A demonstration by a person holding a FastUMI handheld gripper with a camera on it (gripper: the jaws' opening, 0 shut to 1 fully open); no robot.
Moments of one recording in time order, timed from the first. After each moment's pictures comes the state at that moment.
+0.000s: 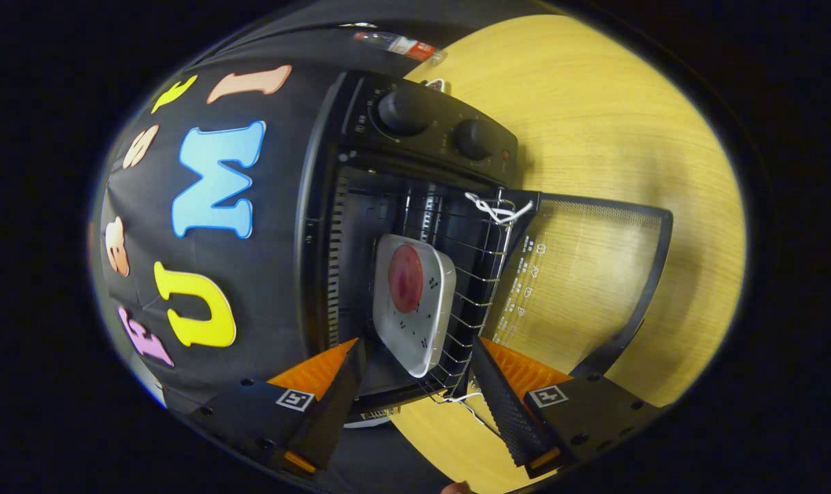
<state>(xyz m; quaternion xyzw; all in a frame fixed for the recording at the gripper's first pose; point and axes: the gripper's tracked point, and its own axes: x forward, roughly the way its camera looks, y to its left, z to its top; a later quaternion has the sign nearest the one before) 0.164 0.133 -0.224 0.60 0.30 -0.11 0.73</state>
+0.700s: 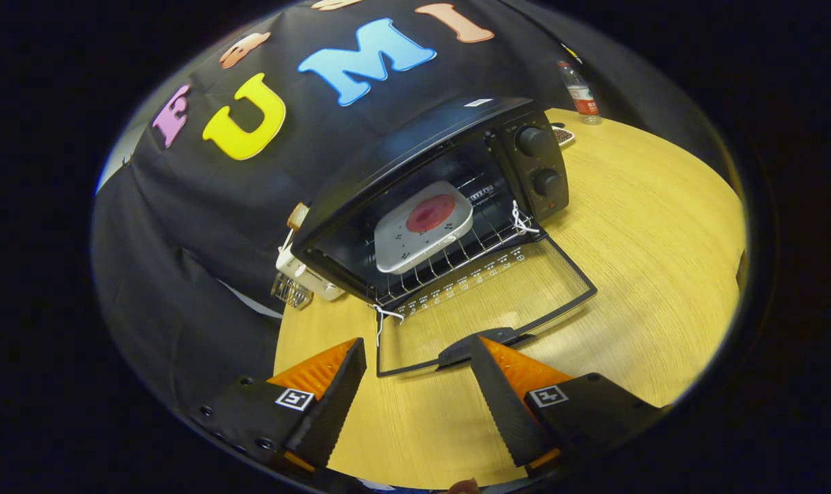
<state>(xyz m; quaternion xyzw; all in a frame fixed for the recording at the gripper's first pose) 0.049 0.150 -0.229 0.27 0.40 0.04 0.87</state>
